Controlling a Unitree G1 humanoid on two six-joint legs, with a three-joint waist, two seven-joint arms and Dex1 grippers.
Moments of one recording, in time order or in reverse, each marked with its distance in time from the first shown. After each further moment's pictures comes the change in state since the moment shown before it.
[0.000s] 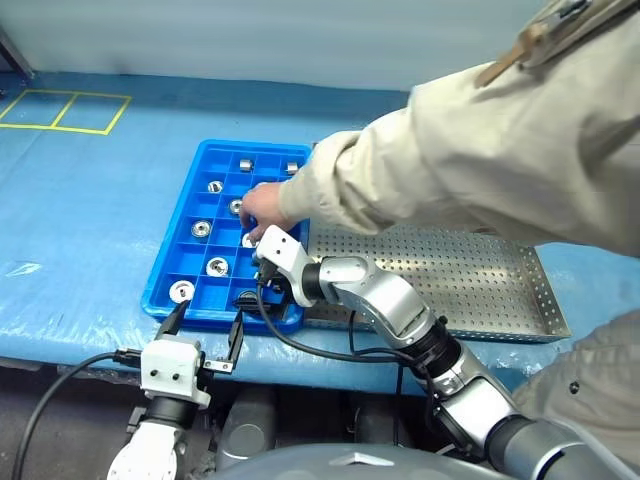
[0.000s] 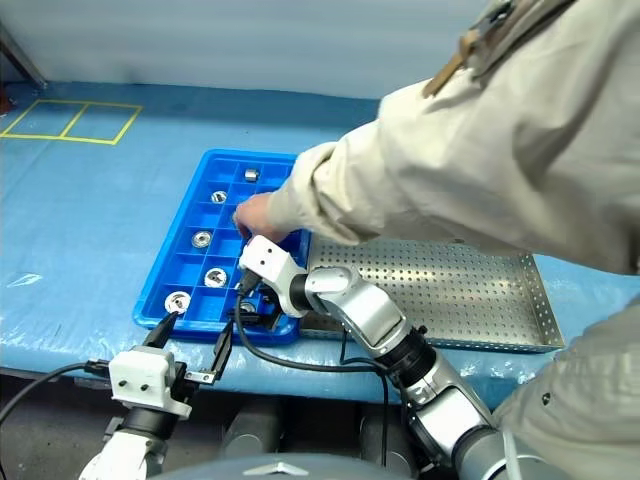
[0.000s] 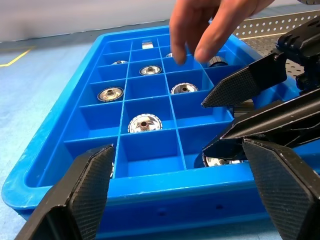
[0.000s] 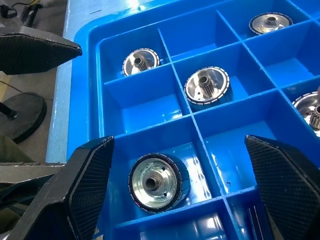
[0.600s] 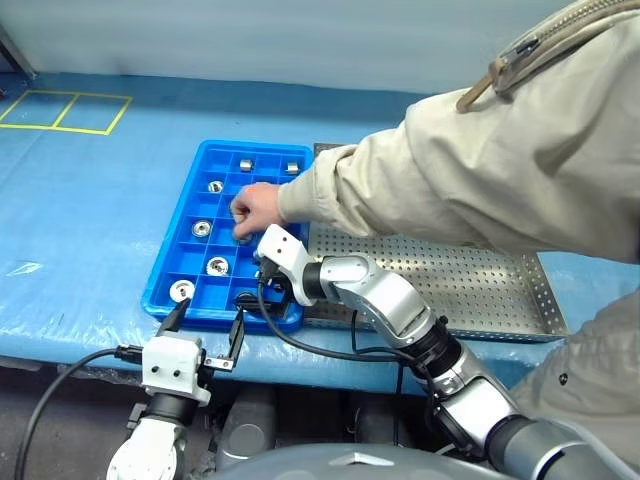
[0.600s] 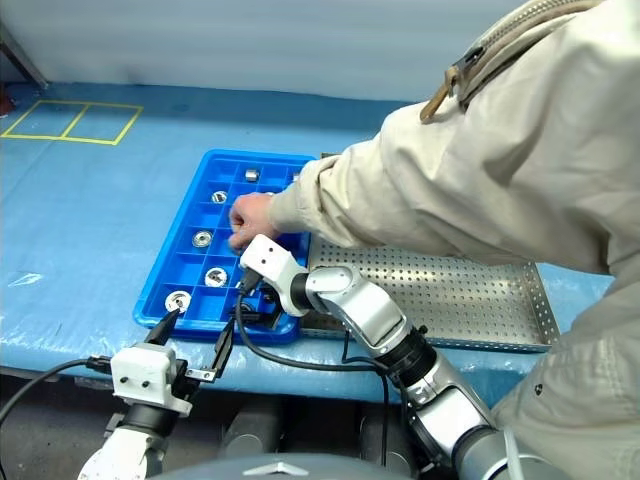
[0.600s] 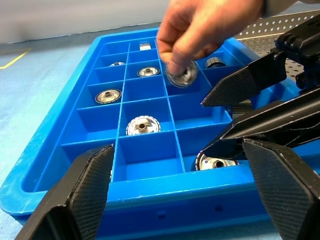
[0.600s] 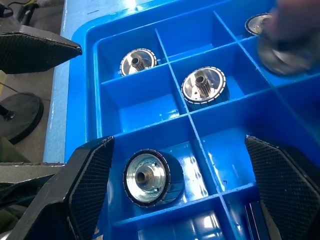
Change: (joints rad) left arm -0.019 0.004 0.002 0.000 -0.003 0.016 -0.005; right arm 0.000 0.000 -0.005 0.000 -0.005 0.000 -0.003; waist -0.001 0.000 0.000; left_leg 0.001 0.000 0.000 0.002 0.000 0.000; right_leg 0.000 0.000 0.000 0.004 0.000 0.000
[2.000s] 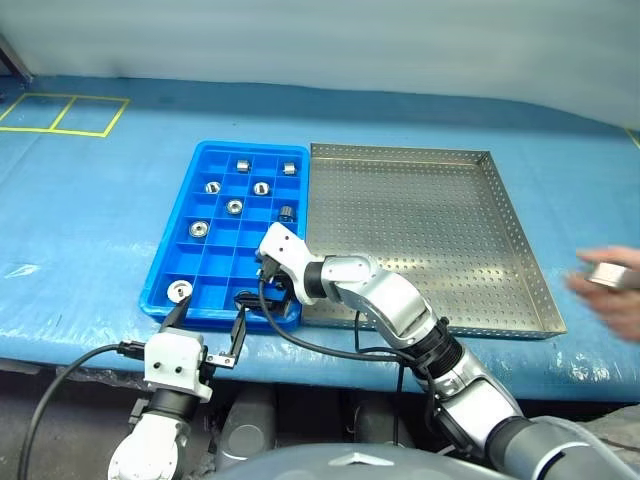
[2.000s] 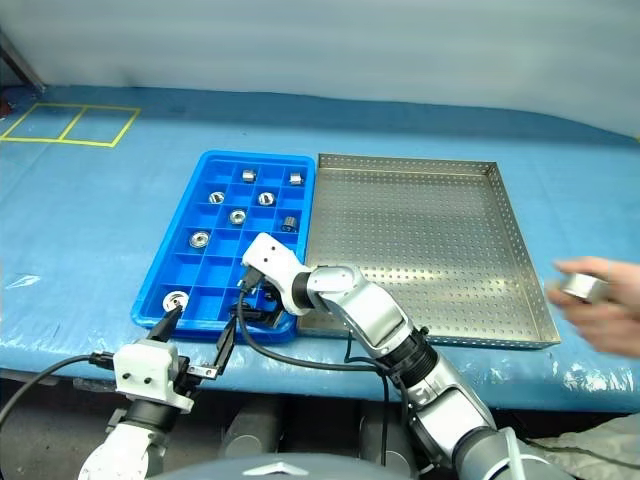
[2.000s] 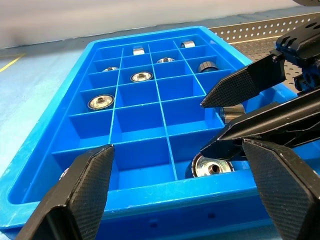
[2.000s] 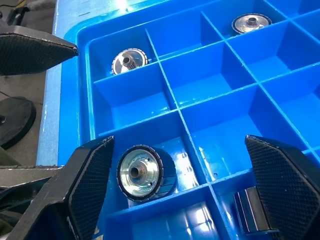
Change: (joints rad) left arm -0.022 0.001 0.000 0.005 -0.001 0.008 -0.012; right arm 0.008 0.000 -0.006 -0.006 -0.002 -0.001 -0.021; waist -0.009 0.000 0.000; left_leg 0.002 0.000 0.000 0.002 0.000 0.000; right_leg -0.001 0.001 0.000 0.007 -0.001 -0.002
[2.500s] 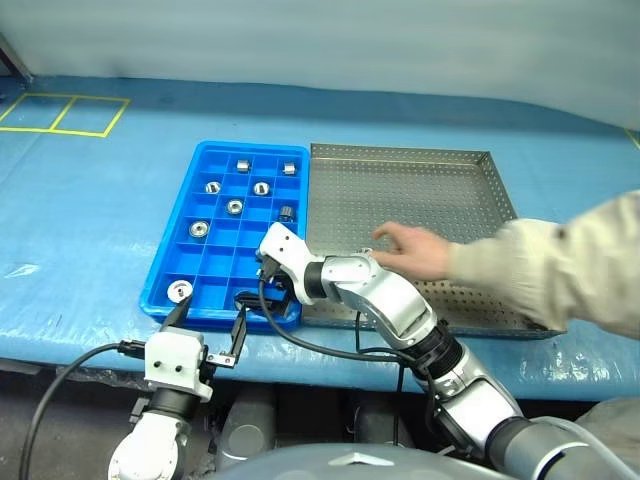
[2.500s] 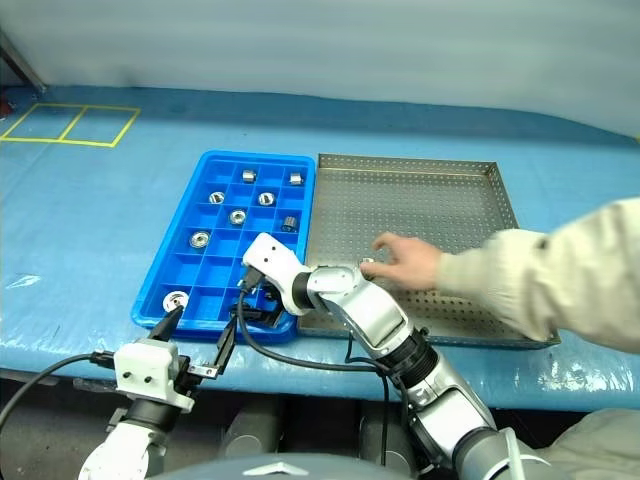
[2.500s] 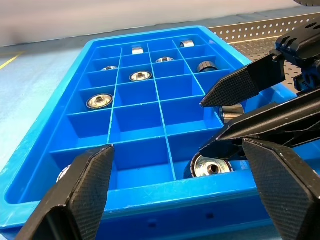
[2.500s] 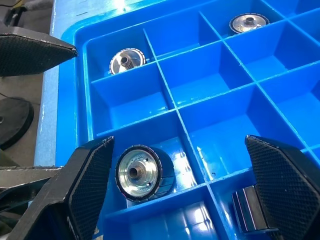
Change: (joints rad) left arm -0.004 0.000 0.000 0.000 -0.007 0.010 -0.002; right arm 0.003 0.000 0.001 -0.002 -0.001 0.000 -0.009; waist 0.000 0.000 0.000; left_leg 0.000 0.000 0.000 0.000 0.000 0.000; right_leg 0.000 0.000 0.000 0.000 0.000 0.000
